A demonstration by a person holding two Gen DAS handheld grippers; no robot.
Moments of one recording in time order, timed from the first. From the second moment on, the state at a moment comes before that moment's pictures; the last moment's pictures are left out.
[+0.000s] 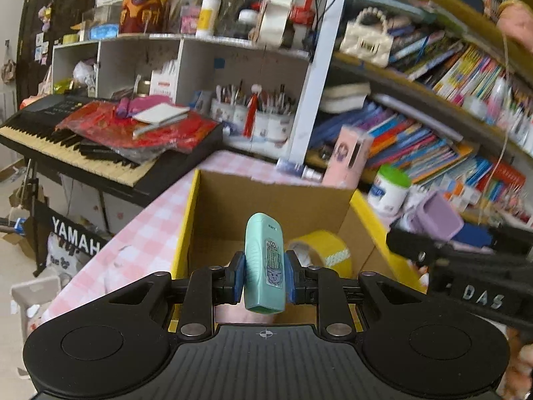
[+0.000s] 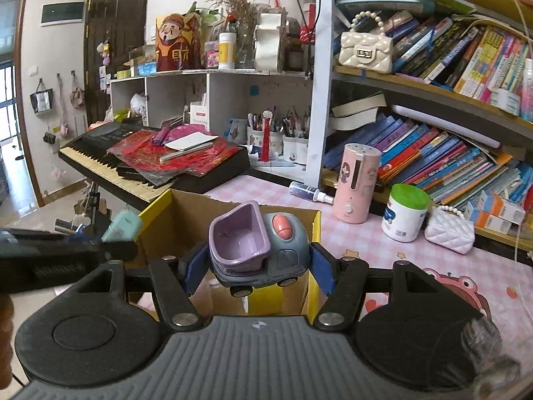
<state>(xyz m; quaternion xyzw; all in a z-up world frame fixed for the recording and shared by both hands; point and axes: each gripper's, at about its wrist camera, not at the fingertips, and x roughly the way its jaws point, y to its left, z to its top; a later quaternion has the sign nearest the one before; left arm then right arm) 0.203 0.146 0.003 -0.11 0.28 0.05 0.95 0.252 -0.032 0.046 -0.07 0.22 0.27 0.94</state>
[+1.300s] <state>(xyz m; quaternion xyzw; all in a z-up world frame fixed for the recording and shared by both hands) 0.195 0.140 -0.014 -0.05 0.29 0.09 0.95 0.306 0.016 -0.015 -0.12 0.32 0.32 0.88</state>
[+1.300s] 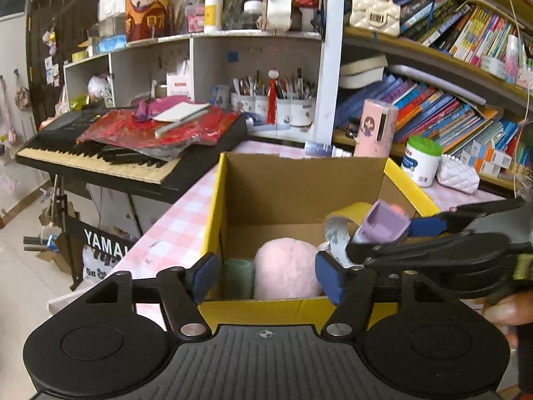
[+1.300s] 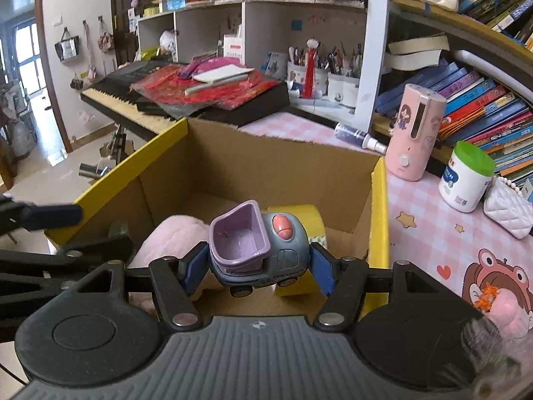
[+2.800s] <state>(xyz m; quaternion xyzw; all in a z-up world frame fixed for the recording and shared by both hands) 0.037 0.156 -0.020 -0.06 0.30 0.10 0.95 0.112 -0.038 -0.006 -0.07 0.28 0.18 0.94</state>
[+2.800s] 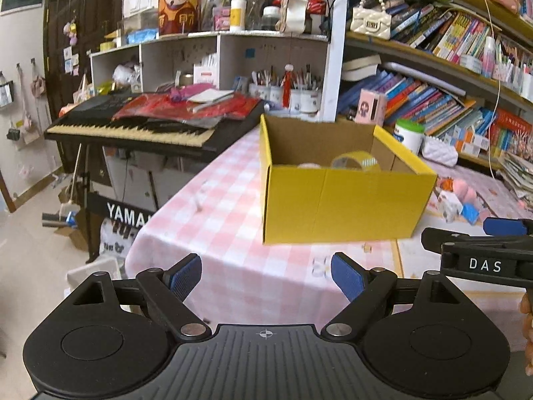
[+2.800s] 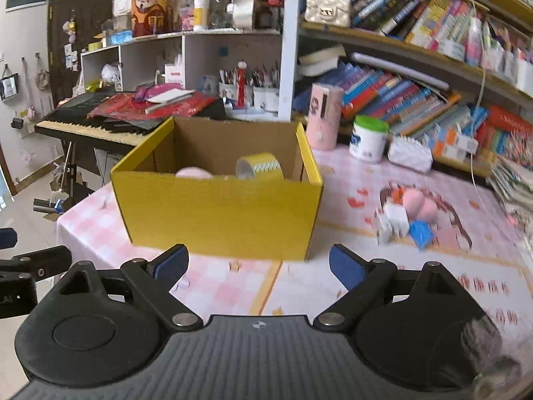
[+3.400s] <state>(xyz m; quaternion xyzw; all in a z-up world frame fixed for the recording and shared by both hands) 0.020 0.140 -0.034 -0.04 0.34 0.05 0.94 0.069 -0.059 -0.022 -0.06 0.31 0.13 0.94</state>
